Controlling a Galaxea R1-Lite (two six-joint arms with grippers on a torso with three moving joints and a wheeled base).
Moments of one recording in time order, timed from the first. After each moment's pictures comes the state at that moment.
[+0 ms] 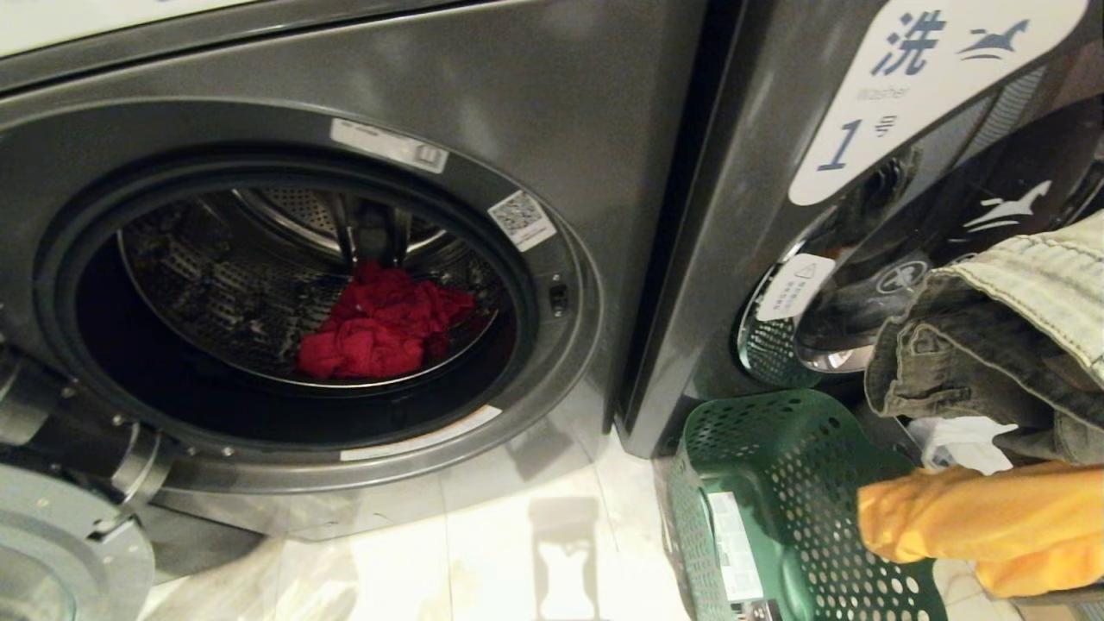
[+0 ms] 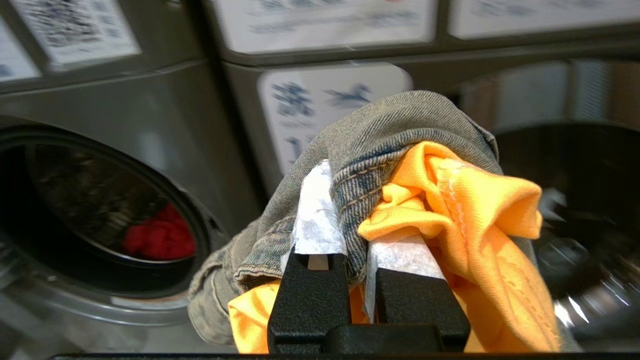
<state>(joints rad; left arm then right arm) 0.00 0.00 0.00 0.00 0.00 0.02 0.94 0.59 -0.78 -0.32 -0.53 -0.27</state>
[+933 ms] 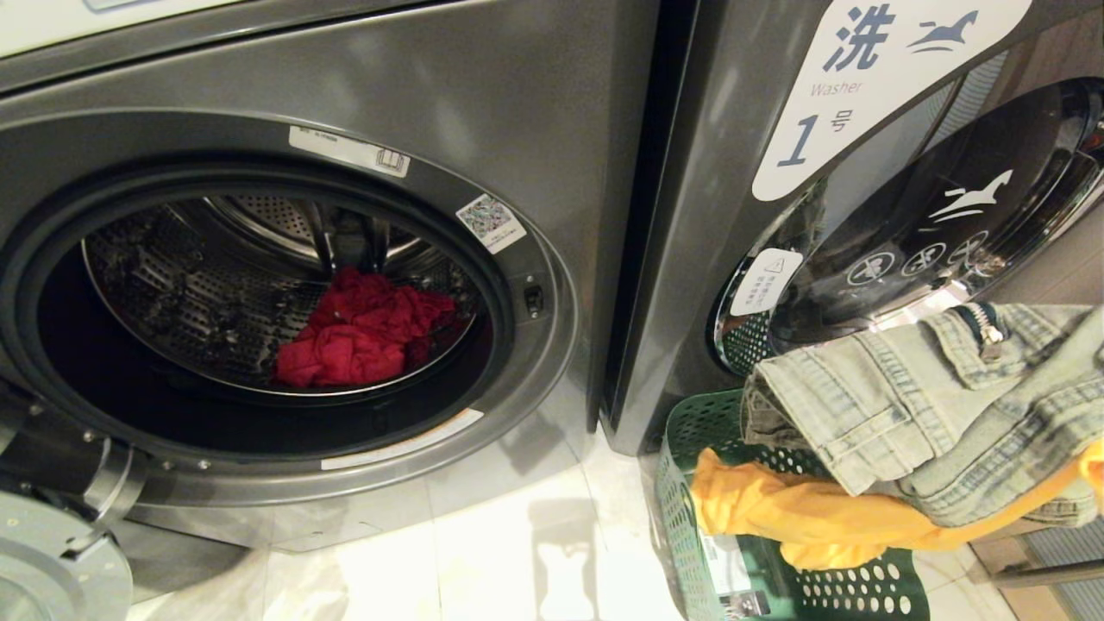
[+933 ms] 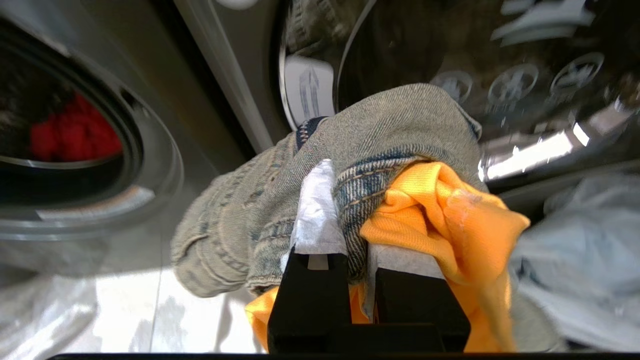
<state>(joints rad) 0.00 0.00 0.00 0.00 0.00 0.02 0.74 0.80 -0.57 -0.32 -0.55 0.01</state>
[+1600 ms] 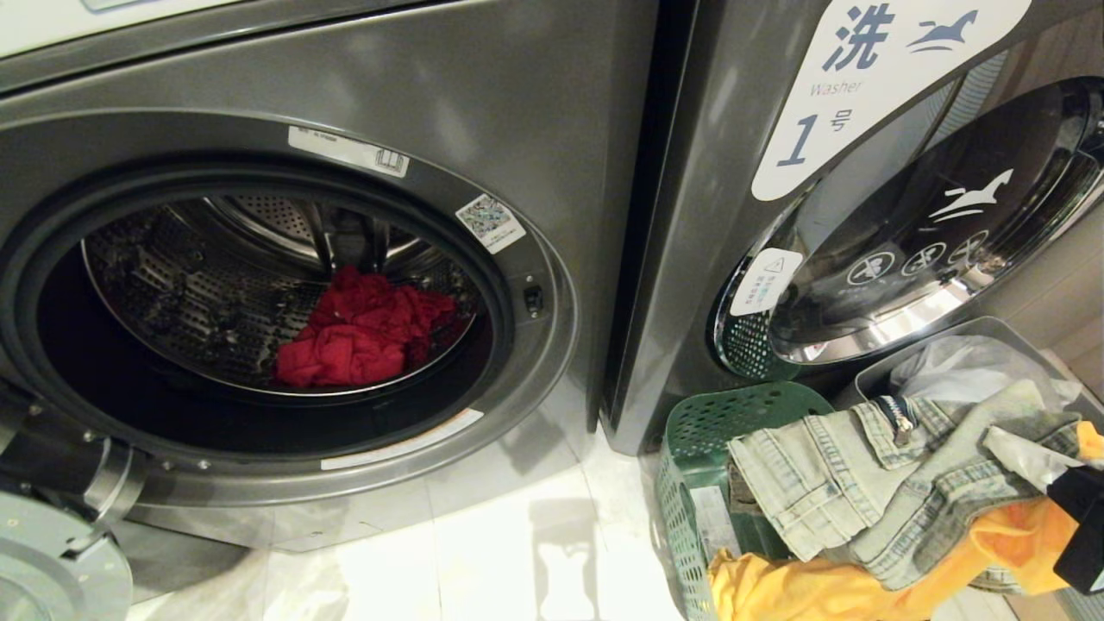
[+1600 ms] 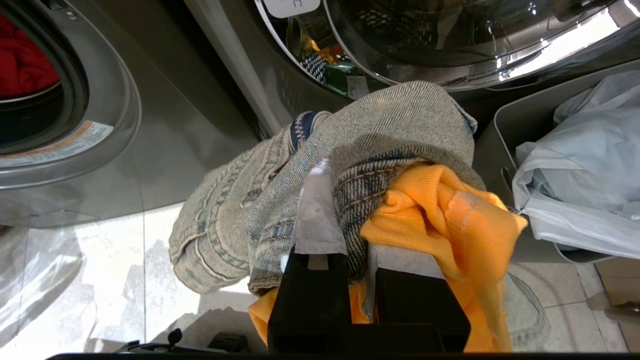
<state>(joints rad) 0.00 0.00 0.00 0.00 0.00 0.02 0.73 0.92 -0.45 -0.32 -0.60 0.17</state>
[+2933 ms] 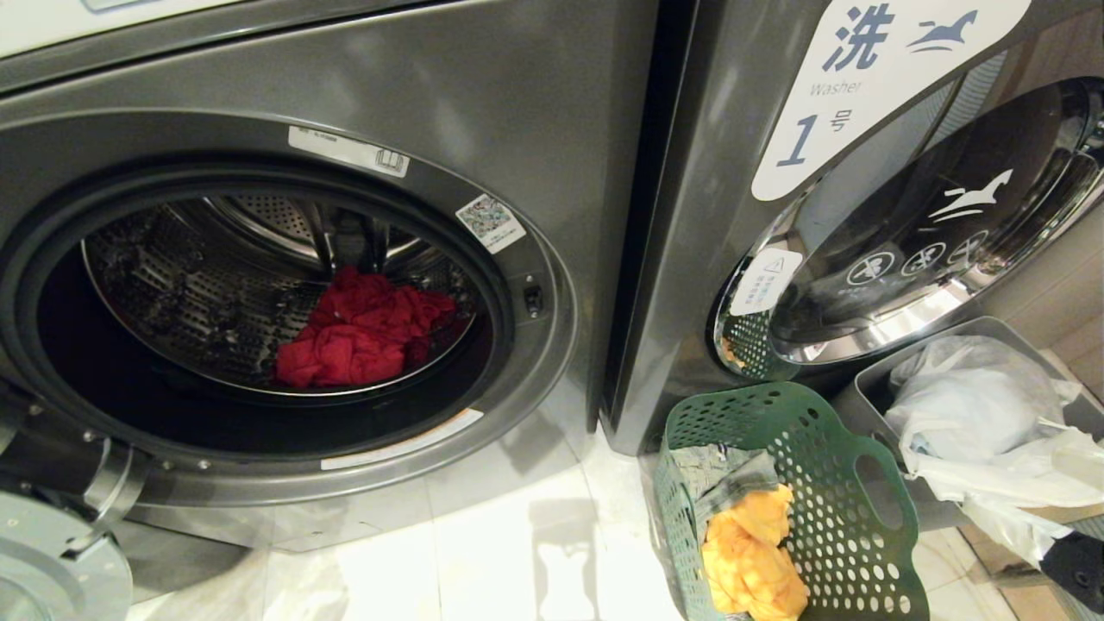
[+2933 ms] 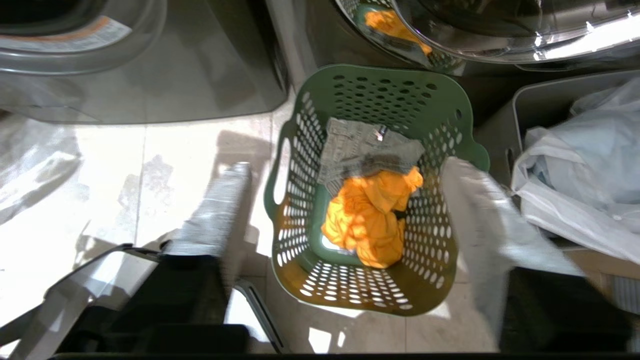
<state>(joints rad) 0.00 0.00 0.00 0.00 0.00 0.02 0.88 0.87 -0.64 0.11 -0.61 0.16</state>
